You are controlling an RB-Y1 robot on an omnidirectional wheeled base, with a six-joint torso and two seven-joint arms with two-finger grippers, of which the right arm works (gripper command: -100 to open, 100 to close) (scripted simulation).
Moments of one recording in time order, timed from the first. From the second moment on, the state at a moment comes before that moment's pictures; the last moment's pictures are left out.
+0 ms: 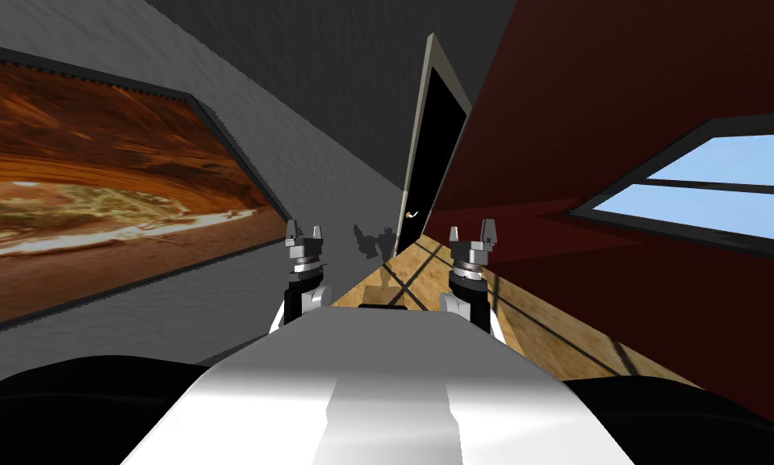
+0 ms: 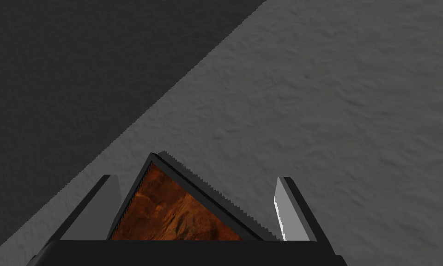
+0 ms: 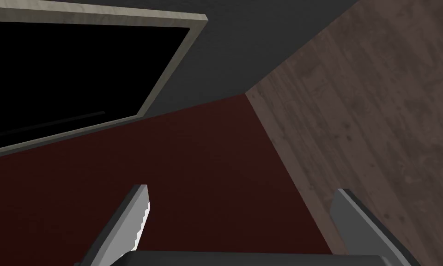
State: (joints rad) arm 0.51 0.02 0.01 -2.39 0.11 -0.48 -0.17
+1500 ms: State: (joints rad) arm 0.40 -0.07 0.04 -2.10 0.02 -0.51 -0.14
